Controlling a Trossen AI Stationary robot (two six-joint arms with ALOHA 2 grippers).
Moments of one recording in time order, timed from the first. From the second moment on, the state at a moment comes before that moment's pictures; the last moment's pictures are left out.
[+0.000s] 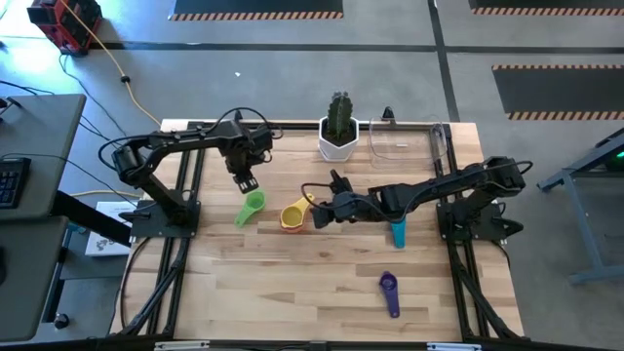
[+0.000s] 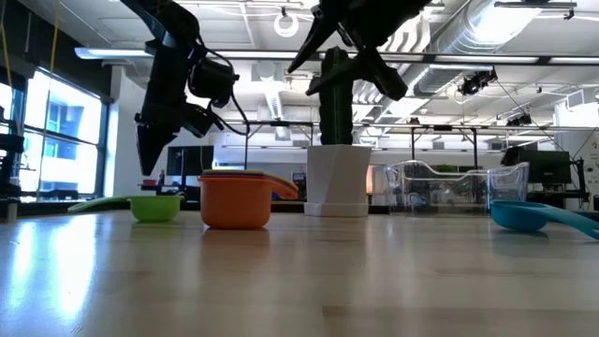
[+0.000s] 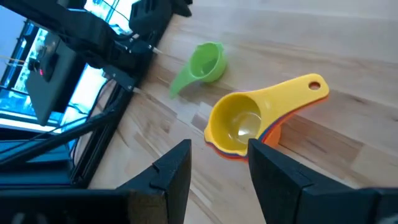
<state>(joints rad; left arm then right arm) 0.55 1.59 1.07 -1.16 -0.06 0.02 0.16 1.63 1.17 -0.19 0.33 1.16</state>
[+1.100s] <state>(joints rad) 0.62 1.23 1.05 -1.24 -0.09 0.04 0.15 1.63 1.17 0.27 0.42 0.82</state>
